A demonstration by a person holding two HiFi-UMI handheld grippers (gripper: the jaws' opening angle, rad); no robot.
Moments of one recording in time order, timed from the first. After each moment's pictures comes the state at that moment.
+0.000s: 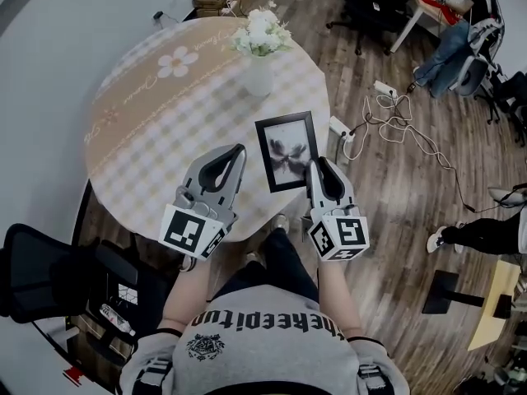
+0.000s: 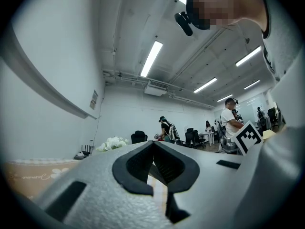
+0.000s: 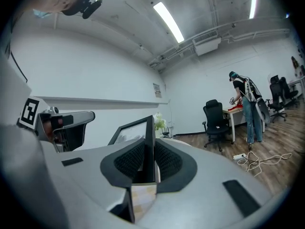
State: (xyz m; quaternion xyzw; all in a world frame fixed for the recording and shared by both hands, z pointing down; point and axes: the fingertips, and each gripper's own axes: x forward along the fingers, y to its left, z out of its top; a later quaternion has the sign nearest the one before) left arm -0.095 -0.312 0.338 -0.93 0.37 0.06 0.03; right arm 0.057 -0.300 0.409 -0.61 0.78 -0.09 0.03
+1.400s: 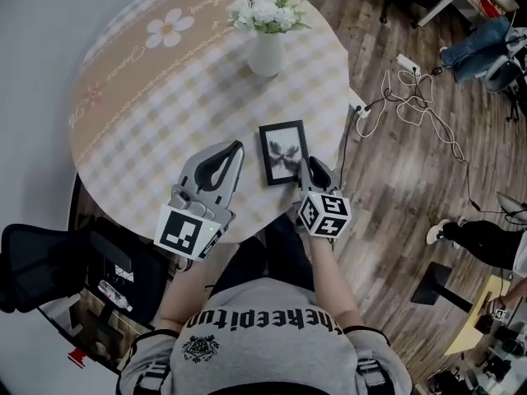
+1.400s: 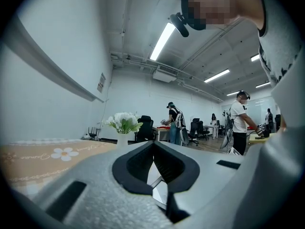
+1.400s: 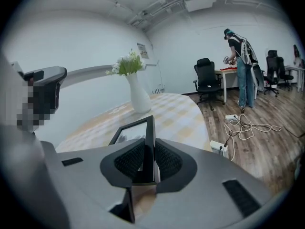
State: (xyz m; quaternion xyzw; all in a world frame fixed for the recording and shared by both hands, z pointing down) left arm -0.082 -0.392 0.420 -0.91 0.40 0.00 -0.04; right arm 0.077 -0.379 0.615 -0.60 0.74 -0.29 -0.11
